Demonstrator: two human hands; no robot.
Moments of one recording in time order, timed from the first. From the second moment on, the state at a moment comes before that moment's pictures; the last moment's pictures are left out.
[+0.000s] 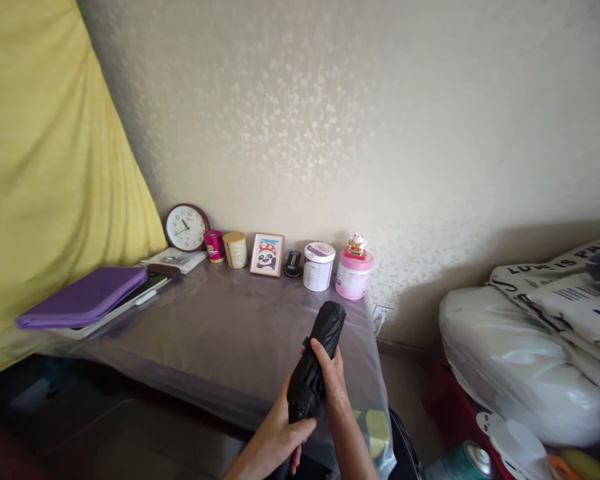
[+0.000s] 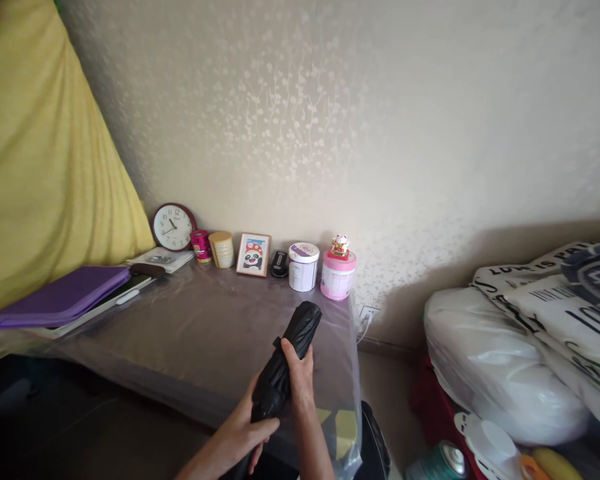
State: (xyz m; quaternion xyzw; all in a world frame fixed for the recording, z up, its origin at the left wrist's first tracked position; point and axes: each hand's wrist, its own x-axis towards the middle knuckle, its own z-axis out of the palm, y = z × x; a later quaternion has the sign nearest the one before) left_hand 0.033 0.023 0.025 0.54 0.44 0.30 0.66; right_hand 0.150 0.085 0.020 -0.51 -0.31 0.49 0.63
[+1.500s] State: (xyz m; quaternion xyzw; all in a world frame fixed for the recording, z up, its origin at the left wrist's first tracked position) left_hand 0.012 0.060 -0.002 0.77 0.60 0.02 0.22; right_hand 0.191 0.077 -0.011 -0.45 -0.69 0.25 0.51
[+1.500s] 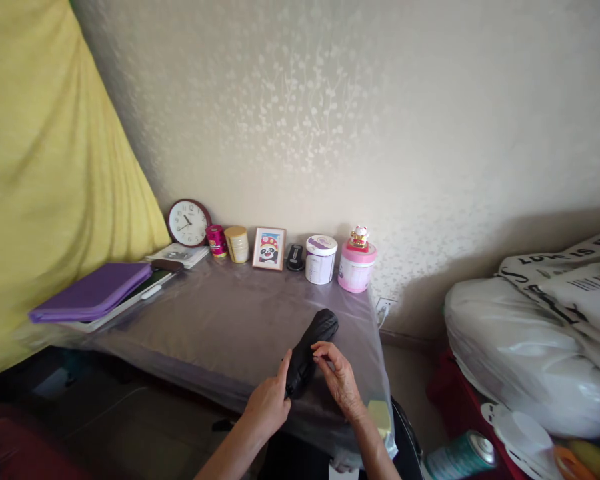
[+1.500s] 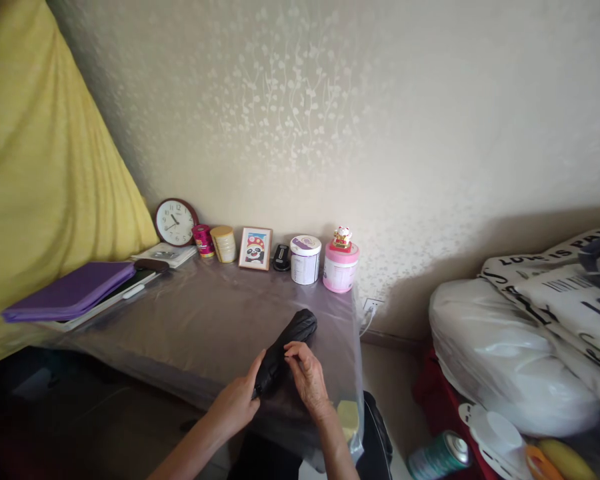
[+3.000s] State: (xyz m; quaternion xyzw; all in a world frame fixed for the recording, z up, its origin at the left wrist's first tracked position) left_hand 0.003 0.033 0.009 0.77 0.61 0.05 0.16; right_hand 0.200 0.101 -0.048 -0.55 -0.44 0.43 0.56
